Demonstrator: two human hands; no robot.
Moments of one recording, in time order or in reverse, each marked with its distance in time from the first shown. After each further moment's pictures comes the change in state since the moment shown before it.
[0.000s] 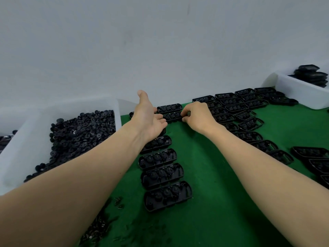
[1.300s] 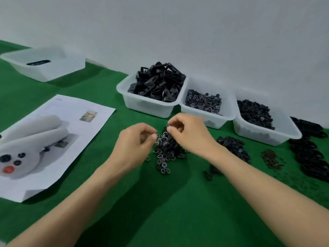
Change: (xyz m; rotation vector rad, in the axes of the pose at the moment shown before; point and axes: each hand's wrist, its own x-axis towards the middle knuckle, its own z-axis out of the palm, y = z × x) left_hand -0.408 0.000 -0.382 1.003 0.694 0.677; right_hand -0.277 -0.428 0.112 0.288 -0.334 -0.669
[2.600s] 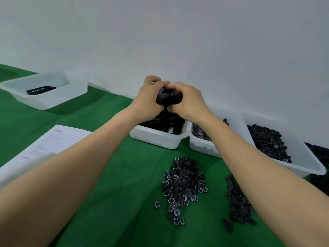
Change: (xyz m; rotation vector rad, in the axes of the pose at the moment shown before) left_hand 0.194 0.019 -0.038 0.126 -0.050 0.293; right_hand 0.155 -0.023 -0.034 -0.013 0.142 -0.016
